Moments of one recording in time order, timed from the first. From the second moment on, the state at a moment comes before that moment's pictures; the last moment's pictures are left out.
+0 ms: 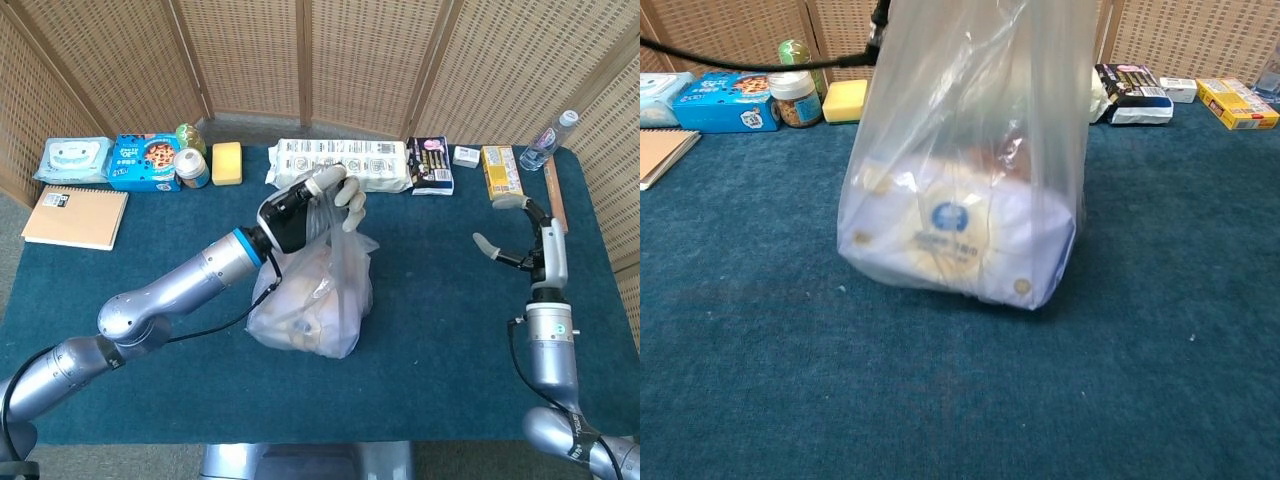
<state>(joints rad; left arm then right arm) -0.80 -1.65 -1.21 -1.61 0.33 -0.02 -0.74 0.40 -1.29 0.49 -1.69 -1.02 1.21 0.55</state>
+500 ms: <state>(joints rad) -0.96 -1.54 -1.26 -1.60 0.35 0.11 -0.84 0.37 -1.30 0.41 -1.65 -1.08 1.22 0.49</state>
